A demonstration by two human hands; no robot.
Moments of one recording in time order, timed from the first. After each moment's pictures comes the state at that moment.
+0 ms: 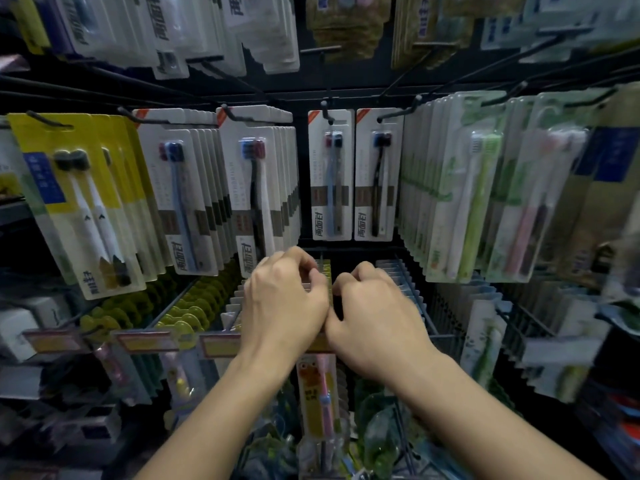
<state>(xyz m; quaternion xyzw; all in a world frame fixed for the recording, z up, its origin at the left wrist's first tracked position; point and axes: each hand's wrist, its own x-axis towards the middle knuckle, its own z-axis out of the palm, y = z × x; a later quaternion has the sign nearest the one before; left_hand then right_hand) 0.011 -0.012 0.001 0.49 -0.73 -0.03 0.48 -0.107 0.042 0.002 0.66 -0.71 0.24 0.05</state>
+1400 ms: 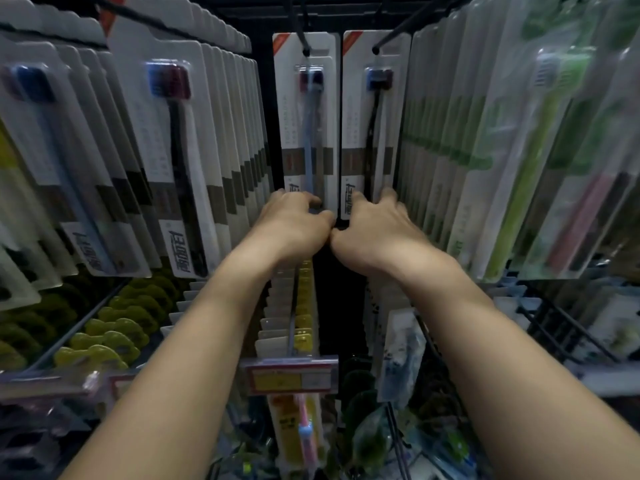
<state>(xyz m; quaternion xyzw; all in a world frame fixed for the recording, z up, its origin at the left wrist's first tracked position) -0.057 -0.151 0.029 0.51 -0.78 -0.23 0.27 -0.173 -0.078 0.032 0.56 -0.80 0.21 -0.06</state>
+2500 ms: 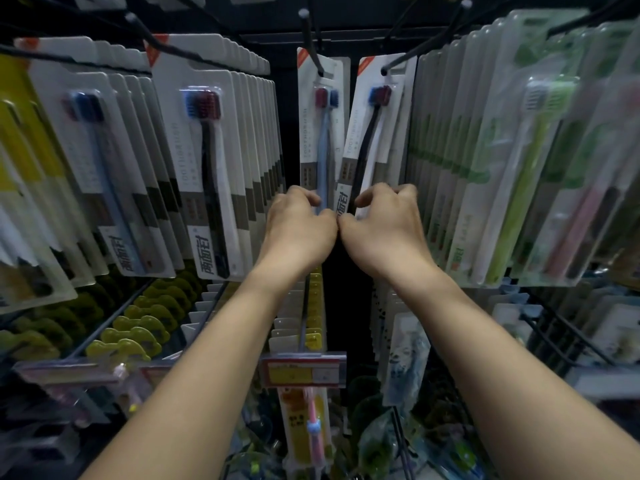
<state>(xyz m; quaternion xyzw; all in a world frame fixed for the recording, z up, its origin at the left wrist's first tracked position) -0.053 -0.120 0.033 0.50 -0.71 -0.24 0.43 -0.161 -0.067 0.037 0.51 -0.73 0.45 -0.05</state>
